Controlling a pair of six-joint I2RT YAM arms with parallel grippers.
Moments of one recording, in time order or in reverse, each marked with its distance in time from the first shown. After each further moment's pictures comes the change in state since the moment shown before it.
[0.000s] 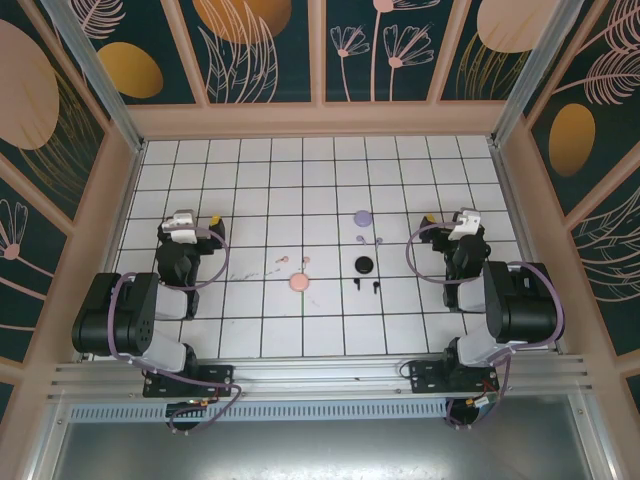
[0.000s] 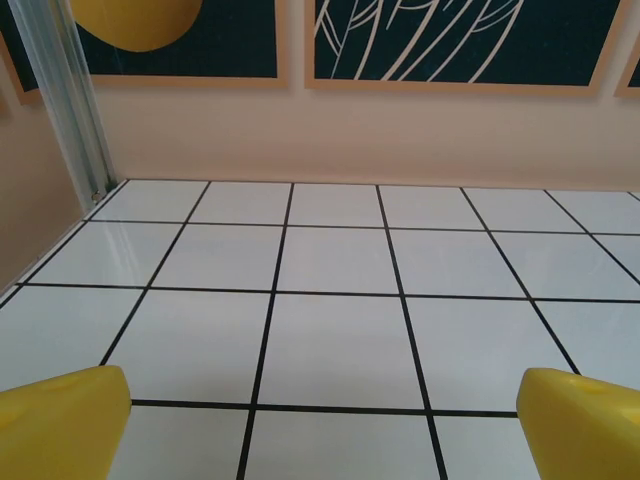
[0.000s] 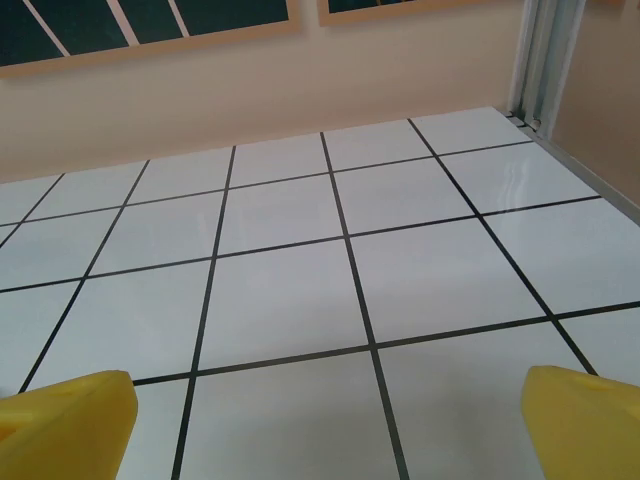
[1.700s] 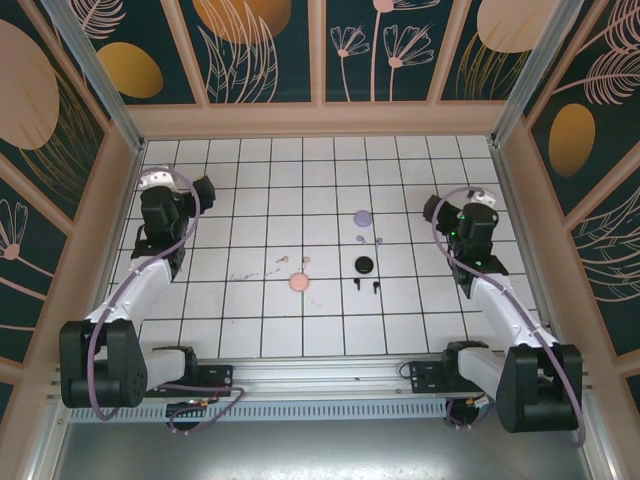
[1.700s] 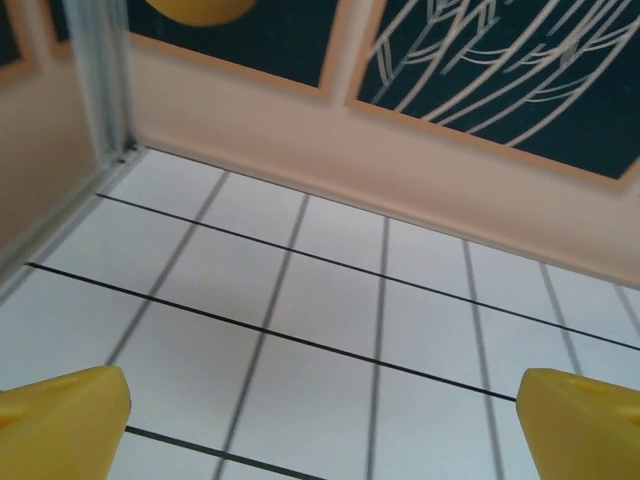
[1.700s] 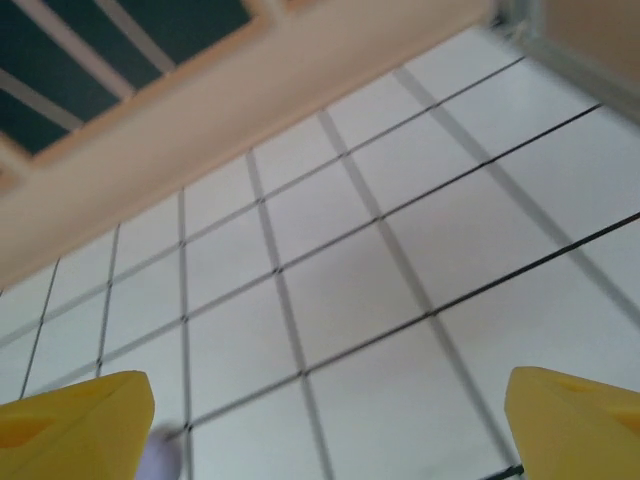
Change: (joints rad) left arm 0.000 -0.275 0.496 -0.977 -0.039 -0.283; right arm 0.116 -0.480 0.335 -1.049 0.080 0.358
